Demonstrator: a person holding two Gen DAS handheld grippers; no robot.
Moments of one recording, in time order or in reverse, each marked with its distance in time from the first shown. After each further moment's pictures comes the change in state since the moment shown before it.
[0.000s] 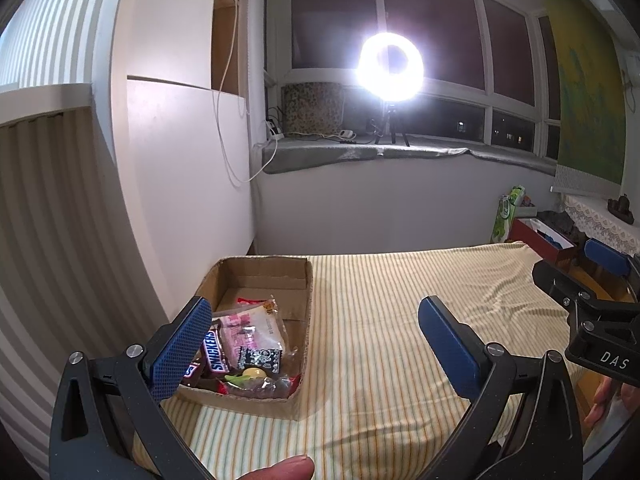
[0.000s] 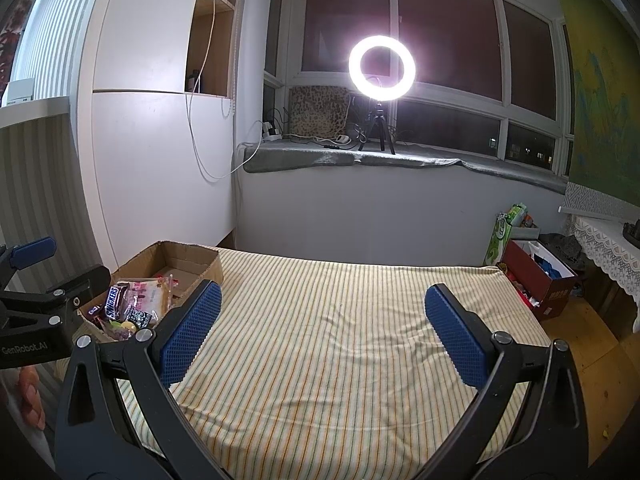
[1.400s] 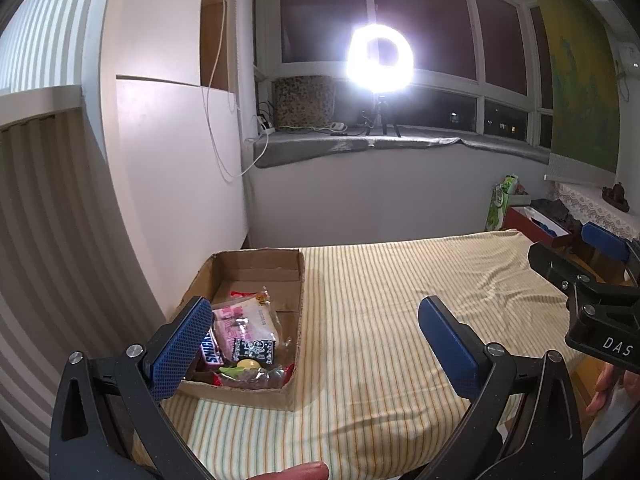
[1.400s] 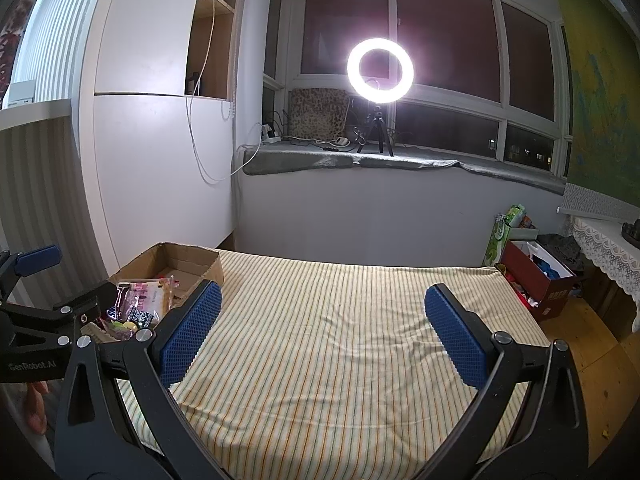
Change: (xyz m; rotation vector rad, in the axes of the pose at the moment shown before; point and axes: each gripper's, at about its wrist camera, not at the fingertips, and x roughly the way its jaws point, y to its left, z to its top) left arm -0.004 -0.009 -0.005 0.029 0.026 -0.017; right arm -0.002 -0.002 -0.001 -0.002 -0.004 0.003
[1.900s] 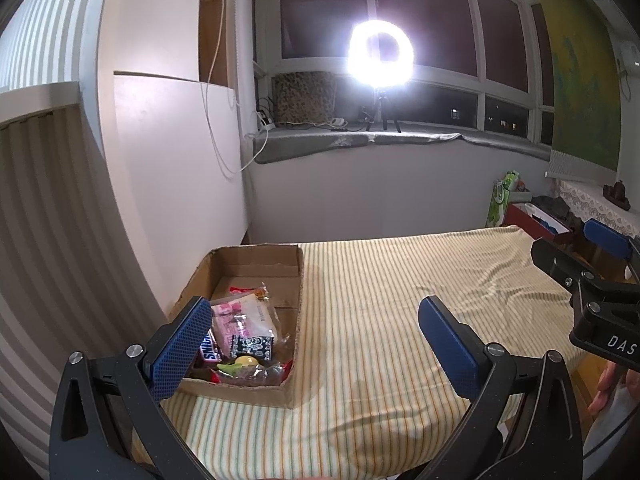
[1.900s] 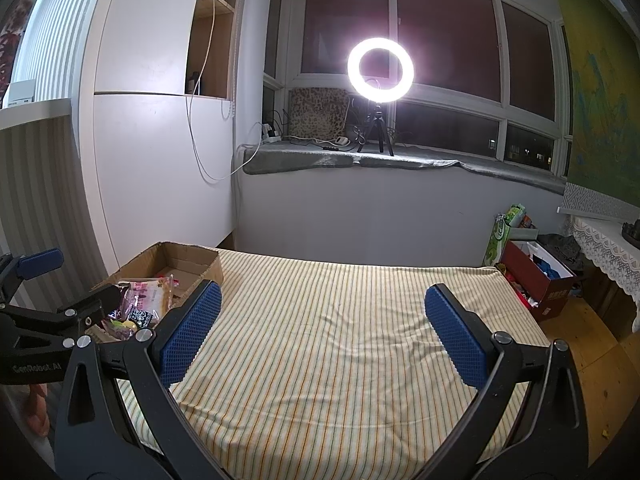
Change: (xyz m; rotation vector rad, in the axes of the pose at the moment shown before) left arm 0.000 -0.005 -0.001 -0.003 0.017 0.005; right arm 0.000 0.000 0.000 0.000 0.000 -0.001
